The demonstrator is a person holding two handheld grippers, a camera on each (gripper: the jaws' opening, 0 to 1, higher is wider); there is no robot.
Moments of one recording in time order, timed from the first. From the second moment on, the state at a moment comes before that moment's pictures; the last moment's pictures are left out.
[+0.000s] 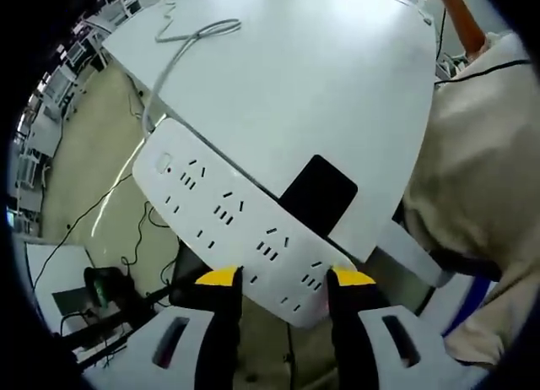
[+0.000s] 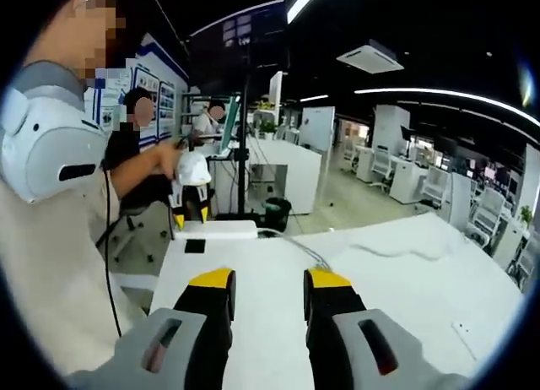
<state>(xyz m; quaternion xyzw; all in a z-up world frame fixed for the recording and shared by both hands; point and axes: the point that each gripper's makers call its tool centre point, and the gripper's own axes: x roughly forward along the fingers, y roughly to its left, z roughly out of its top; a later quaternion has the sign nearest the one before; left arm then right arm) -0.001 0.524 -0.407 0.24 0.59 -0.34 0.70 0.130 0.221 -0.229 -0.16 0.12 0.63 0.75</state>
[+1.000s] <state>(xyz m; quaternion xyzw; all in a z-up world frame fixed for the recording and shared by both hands) 0.000 0.523 -0.407 0.23 0.58 -0.34 0.71 0.137 0.301 -0.222 -0.24 0.12 0.68 0.68</state>
